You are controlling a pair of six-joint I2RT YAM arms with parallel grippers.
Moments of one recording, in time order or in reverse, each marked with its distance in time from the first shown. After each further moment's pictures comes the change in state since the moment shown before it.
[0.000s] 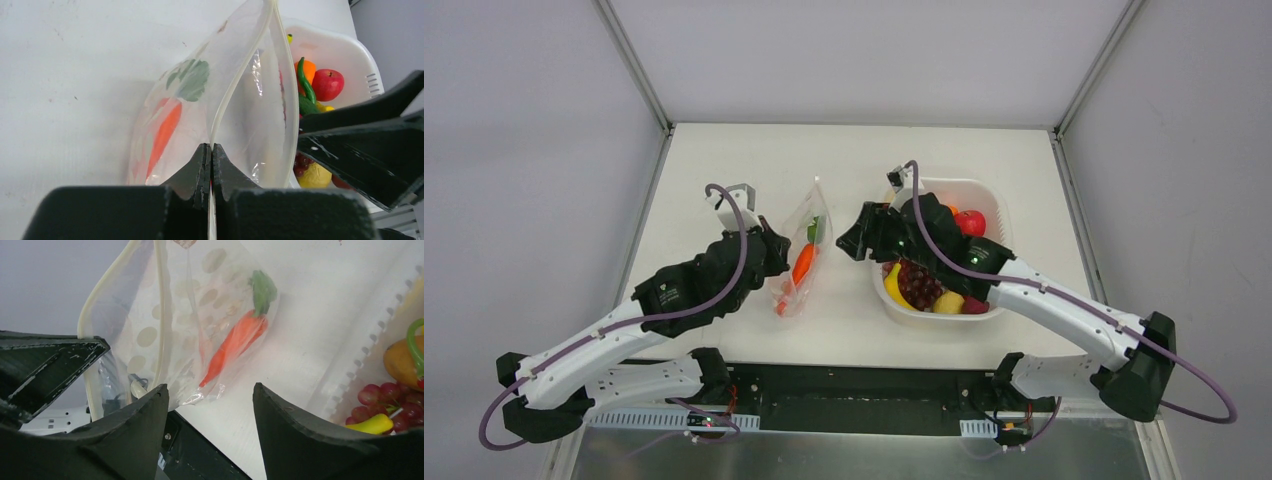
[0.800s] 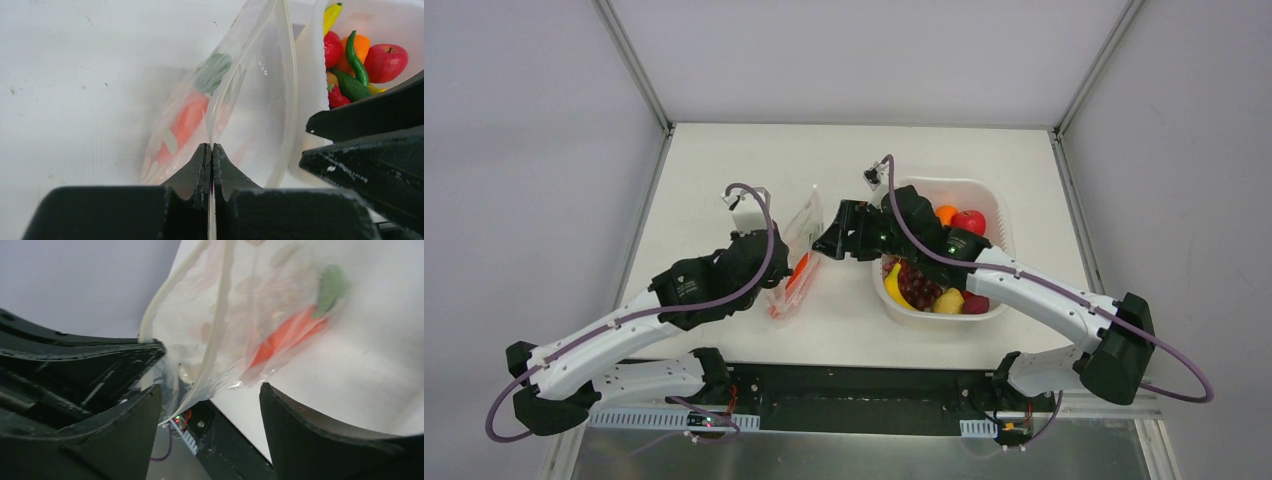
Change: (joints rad) left arm 0.000 0.087 0.019 -0.098 -0.016 0.018; right arm 0.002 0.130 0.063 0.075 -0.179 0.096
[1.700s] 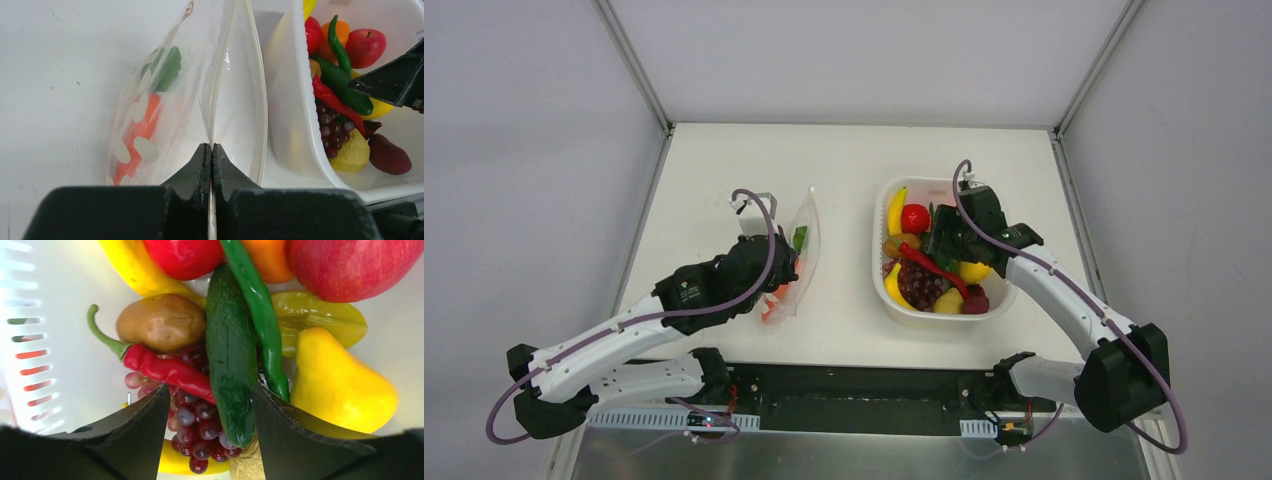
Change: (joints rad) left arm 0.000 -0.042 -0.077 0.101 0.068 0.026; right arm -0.519 -0.132 -0.238 -0.354 0.150 -0.272
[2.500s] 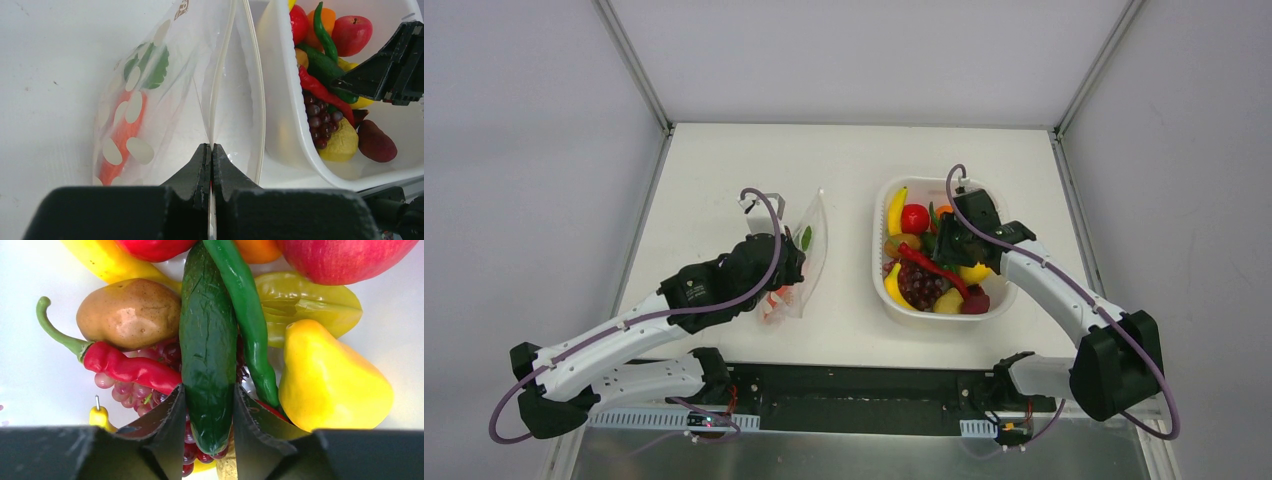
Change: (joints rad) left arm 0.013 0.016 -0.018 0.047 0.079 0.012; right arm -0.003 0.059 -0.007 -0.041 0.027 -0.016
